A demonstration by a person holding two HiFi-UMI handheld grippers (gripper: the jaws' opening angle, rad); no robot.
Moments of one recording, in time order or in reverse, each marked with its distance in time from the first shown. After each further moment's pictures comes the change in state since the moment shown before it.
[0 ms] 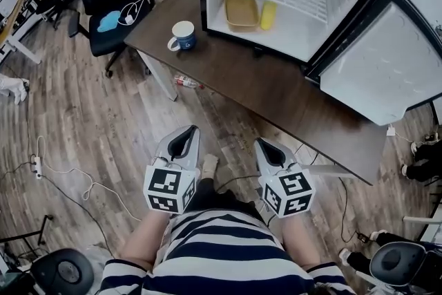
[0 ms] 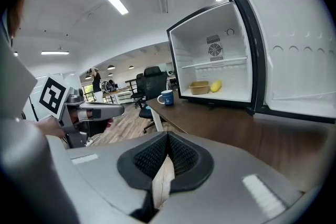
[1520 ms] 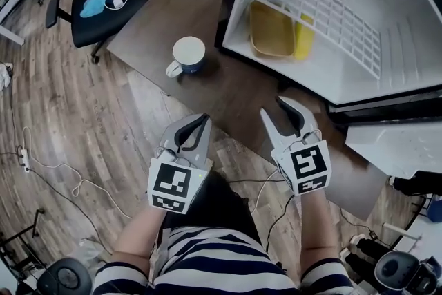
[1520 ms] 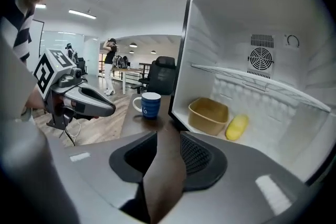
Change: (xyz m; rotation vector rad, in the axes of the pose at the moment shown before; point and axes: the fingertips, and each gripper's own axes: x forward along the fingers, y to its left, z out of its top) left arm 0.178 0.107 0.032 0.031 0.038 -0.084; right arm 0.223 -0.086 0.123 -0.420 0.043 0.032
